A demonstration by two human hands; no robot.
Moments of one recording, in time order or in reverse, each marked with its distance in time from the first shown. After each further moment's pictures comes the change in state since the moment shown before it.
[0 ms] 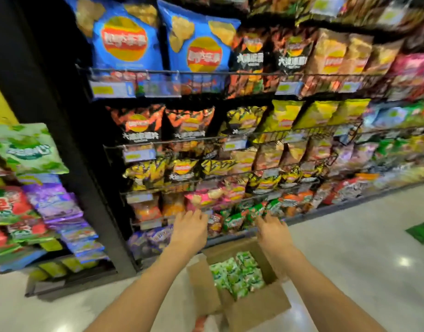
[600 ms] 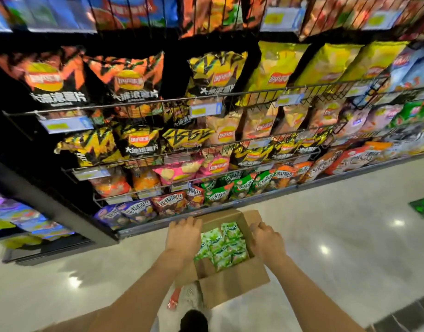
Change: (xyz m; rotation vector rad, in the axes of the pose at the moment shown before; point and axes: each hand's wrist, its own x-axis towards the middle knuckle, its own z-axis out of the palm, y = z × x) left_hand 0.098 0.110 0.096 -0.064 -0.307 -0.068; right_hand 0.070 0.114 0.105 0.152 -0.286 0.004
